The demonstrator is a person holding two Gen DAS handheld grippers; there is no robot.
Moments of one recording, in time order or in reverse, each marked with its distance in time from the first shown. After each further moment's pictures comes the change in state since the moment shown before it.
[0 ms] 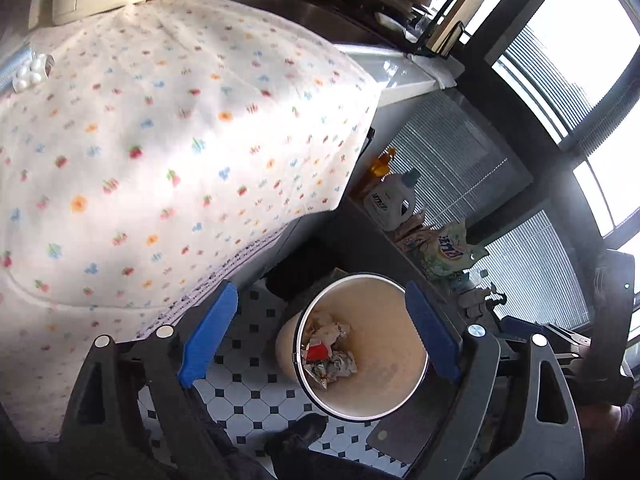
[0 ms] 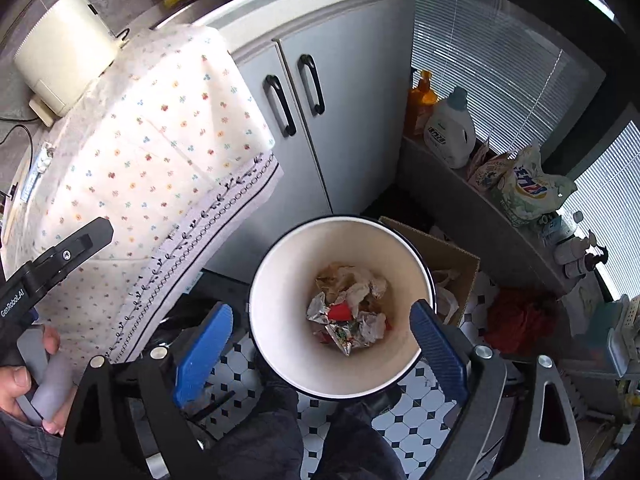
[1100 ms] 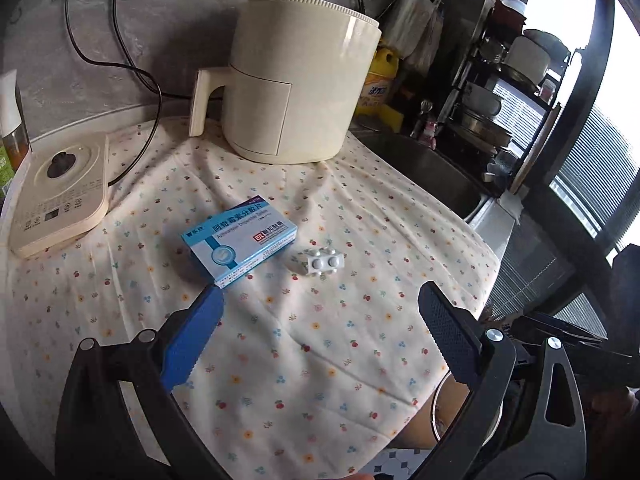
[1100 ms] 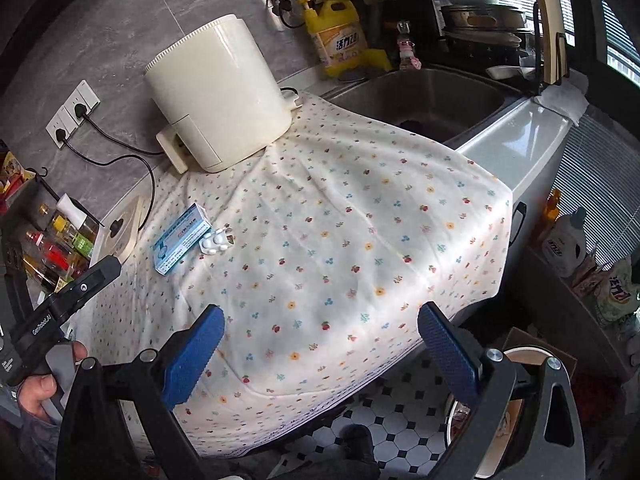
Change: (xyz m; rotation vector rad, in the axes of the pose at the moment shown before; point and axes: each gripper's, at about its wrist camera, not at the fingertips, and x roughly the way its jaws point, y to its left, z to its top) left arm -0.182 0.199 0.094 -0.045 -0.291 0.203; right arm -0.048 0.247 0.074 -0.138 -0.247 0.280
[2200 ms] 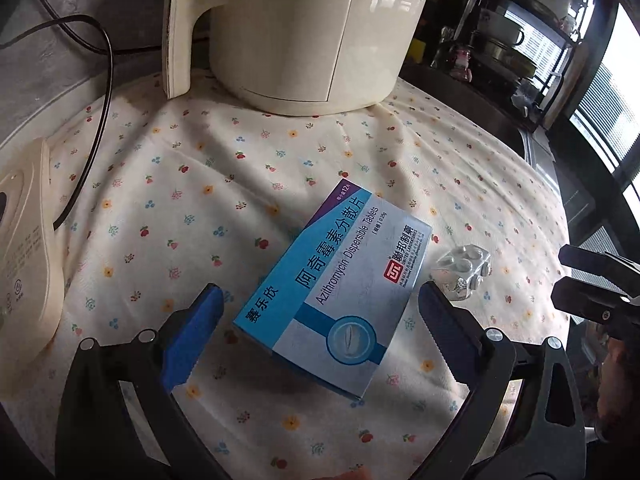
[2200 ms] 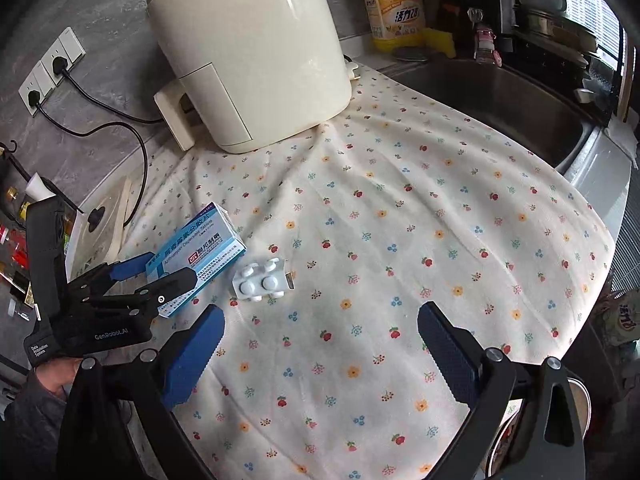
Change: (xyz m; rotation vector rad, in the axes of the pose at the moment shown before) left arm 0.134 0.082 0.037 0.192 0.231 -0.051; right arm 0.117 0.097 0.041 -0.069 0.090 -0.065
